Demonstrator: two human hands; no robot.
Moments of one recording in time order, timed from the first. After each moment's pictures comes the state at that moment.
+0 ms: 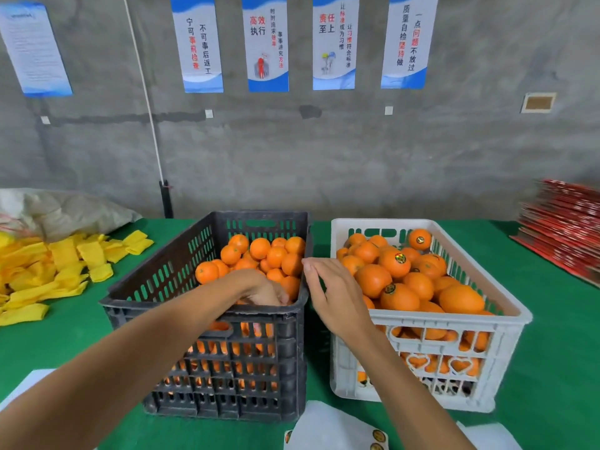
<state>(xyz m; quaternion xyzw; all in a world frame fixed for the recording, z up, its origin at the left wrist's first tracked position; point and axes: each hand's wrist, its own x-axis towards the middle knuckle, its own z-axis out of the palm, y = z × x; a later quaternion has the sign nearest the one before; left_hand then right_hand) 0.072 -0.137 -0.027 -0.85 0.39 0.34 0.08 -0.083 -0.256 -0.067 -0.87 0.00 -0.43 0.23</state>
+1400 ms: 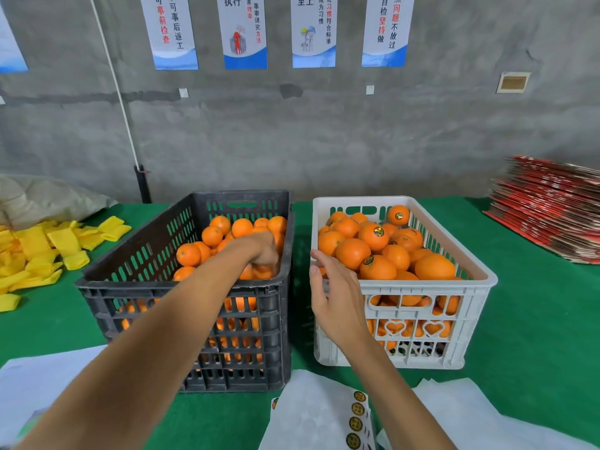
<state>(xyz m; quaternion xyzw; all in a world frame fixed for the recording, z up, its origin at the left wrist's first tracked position) 0.062 -0.172 -0.015 -0.94 0.31 0.13 -0.05 -0.127 -0.248 -0.105 -0.84 0.12 -0.44 0.29</state>
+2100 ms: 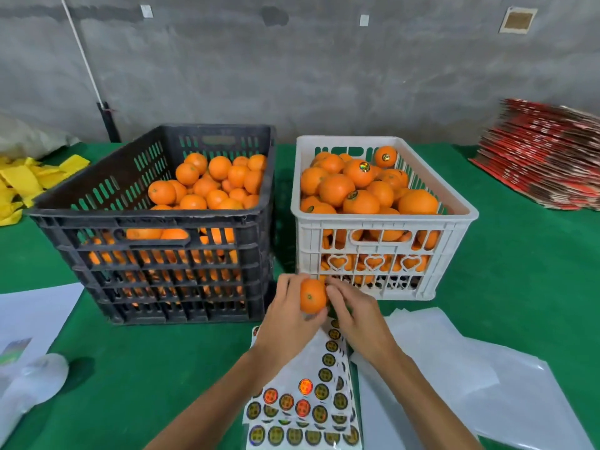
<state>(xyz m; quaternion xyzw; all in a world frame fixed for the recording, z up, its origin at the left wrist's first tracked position) -0.121 -0.139 -0.232 -0.79 0.41 0.02 -0.46 -0.229 -0.274 -0.217 -0.88 0.12 -0.27 0.37</state>
